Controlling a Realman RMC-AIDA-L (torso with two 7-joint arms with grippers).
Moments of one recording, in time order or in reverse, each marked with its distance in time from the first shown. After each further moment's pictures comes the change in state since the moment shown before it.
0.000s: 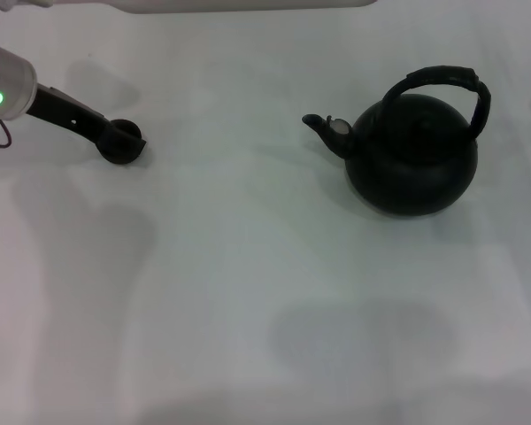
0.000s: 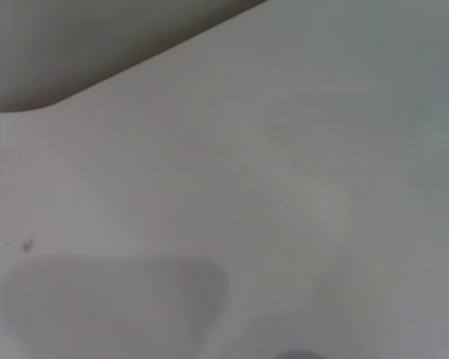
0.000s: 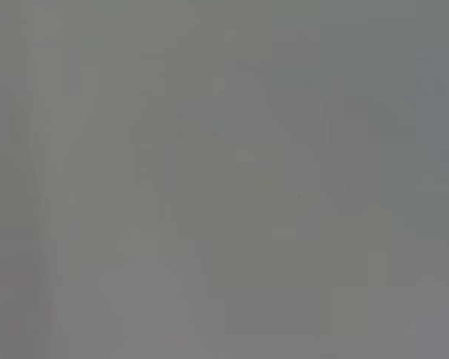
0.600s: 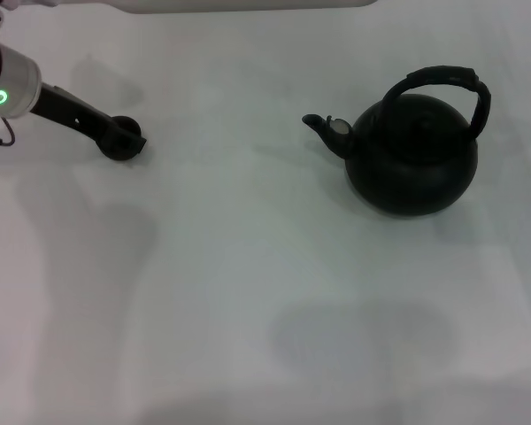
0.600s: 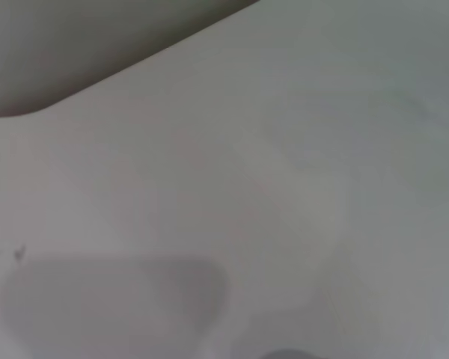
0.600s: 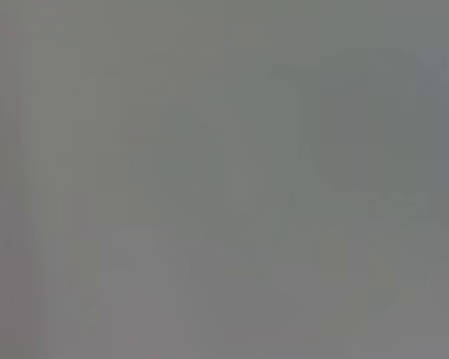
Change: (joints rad) left arm -0.009 0.001 0.000 0.010 0.011 -0.003 -0.001; right arm -0.001 0.000 0.000 0.001 0.013 -0.008 0.000
